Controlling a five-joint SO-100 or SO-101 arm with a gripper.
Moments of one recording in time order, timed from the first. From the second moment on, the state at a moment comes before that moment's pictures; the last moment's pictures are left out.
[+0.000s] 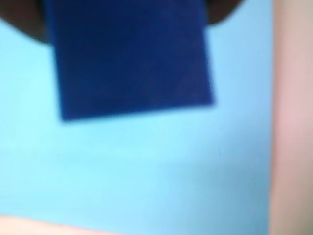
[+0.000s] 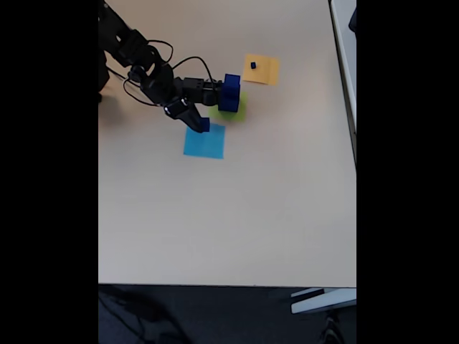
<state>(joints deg) 24.1 101.8 139.0 10.7 59.8</state>
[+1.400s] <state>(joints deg) 9.8 102.5 103.4 43.0 78.1</state>
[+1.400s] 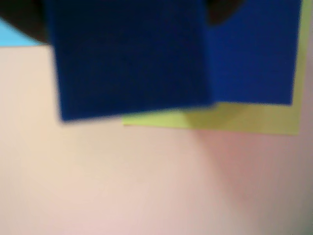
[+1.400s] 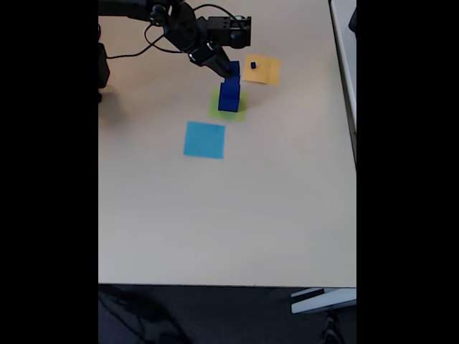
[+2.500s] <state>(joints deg) 5.9 101.5 115.6 30.6 83.8</state>
